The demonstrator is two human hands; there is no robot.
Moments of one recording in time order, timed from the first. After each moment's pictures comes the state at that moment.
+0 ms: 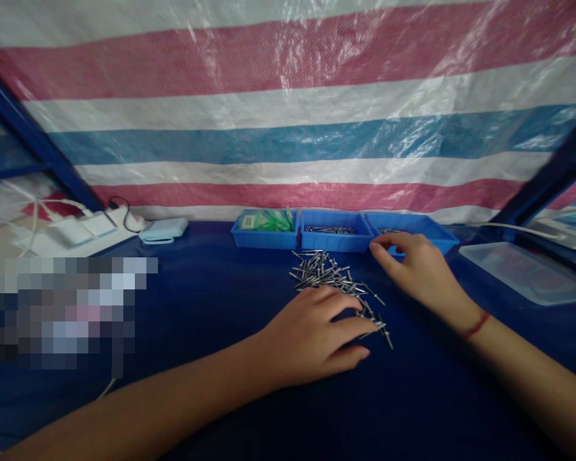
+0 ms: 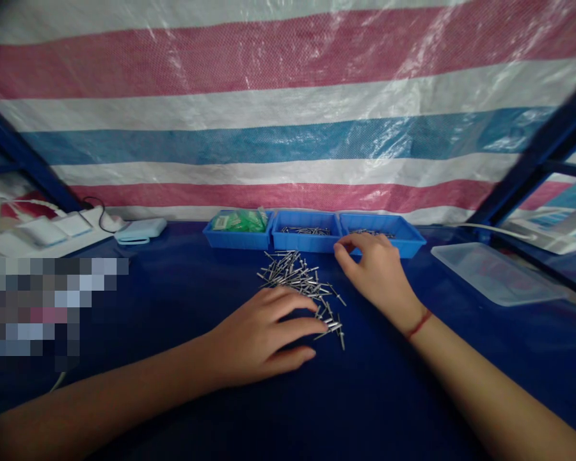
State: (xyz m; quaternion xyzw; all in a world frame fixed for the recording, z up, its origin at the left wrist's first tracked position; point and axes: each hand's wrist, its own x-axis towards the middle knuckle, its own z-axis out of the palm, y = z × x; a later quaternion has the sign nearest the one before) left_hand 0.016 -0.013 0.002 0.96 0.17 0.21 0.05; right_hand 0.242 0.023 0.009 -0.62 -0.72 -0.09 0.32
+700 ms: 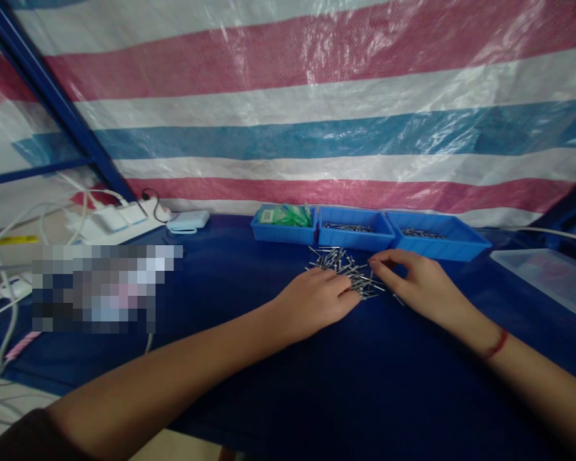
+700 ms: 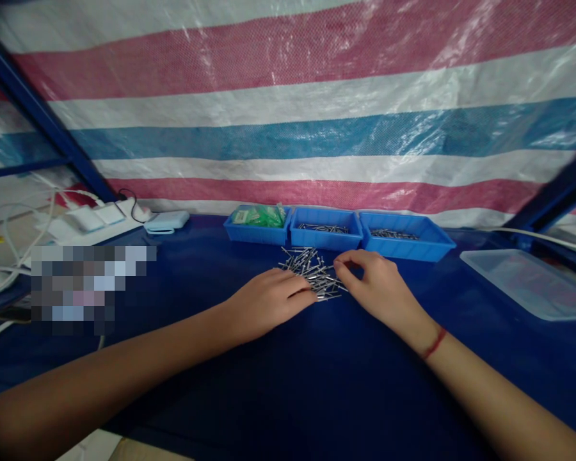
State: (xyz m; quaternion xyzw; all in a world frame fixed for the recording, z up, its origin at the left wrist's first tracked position) left_hand 0.009 0.008 0.002 0.96 0.20 0.14 -0.12; right_hand 0.218 0.011 -0.001 -0.58 -0.75 0.05 0.31
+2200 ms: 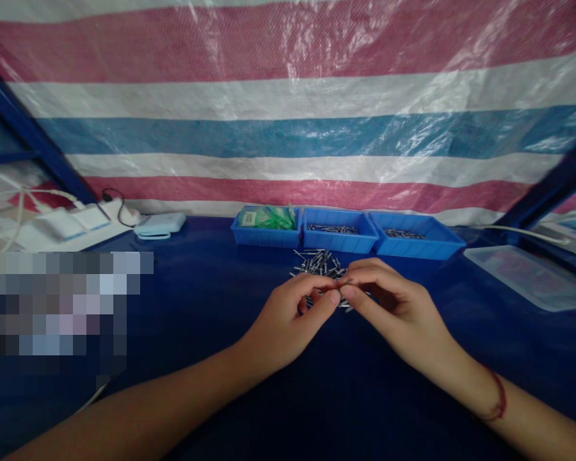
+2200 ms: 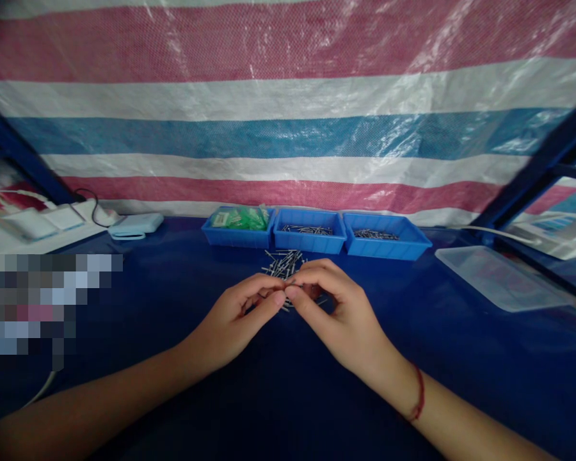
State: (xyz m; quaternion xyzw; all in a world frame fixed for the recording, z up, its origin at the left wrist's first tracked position) left_hand 0.007 -0.007 0.001 0.74 0.37 0.37 0.42; right_hand 0.176 -0.028 0.011 -0.43 -0.72 0.22 0.50
